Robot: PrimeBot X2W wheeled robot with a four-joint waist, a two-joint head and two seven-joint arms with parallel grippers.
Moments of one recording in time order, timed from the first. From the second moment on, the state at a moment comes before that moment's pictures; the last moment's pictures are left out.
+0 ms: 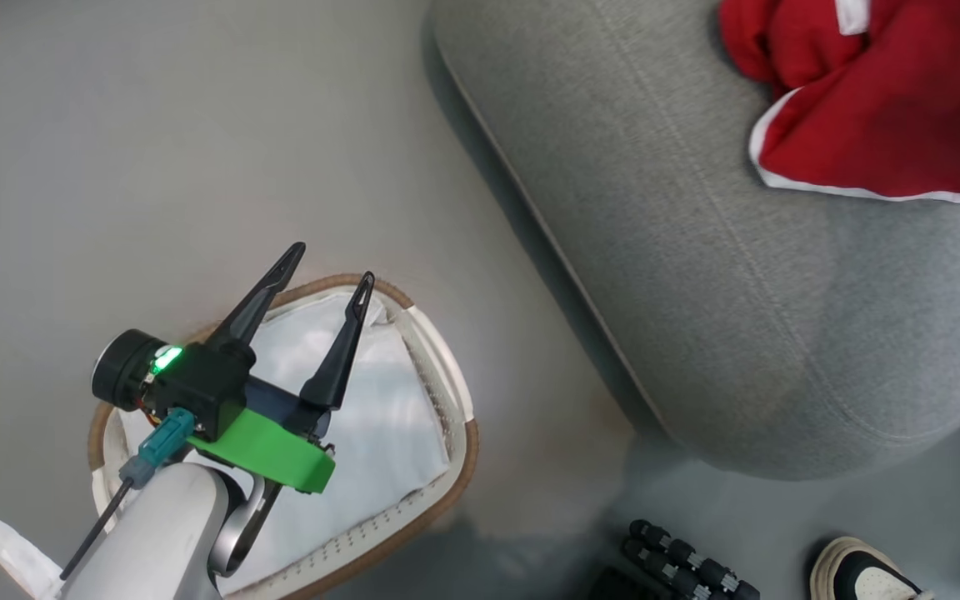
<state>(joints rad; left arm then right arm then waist) -0.36 0.36 -0.51 0.13 -0.38 -0.13 -0.26 -0.94 -0.33 -0.17 0.59 -0.15 0.13 -0.26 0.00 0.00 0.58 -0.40</state>
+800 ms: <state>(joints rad) -0.34 0.30 -0.44 0.18 -0.38 -0.13 -0.26 -0.69 -0.15 -0.46 0.60 -0.25 0.13 -0.26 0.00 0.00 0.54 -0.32</state>
